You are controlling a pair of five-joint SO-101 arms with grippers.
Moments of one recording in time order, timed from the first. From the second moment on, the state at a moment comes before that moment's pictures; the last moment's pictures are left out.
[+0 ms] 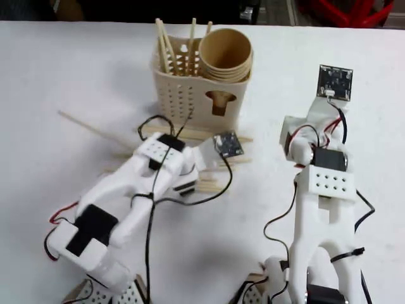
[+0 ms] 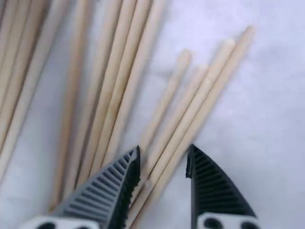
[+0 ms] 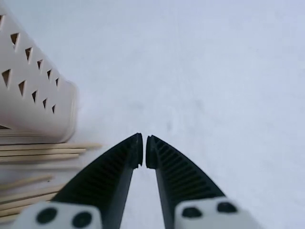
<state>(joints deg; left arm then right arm) 23.4 6.9 30.2 55.8 -40.3 7.1 -28.9 40.4 42.4 1.1</state>
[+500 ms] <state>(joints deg) 23.4 7.3 29.7 58.1 -39.9 7.4 -28.9 40.4 42.4 1.1</state>
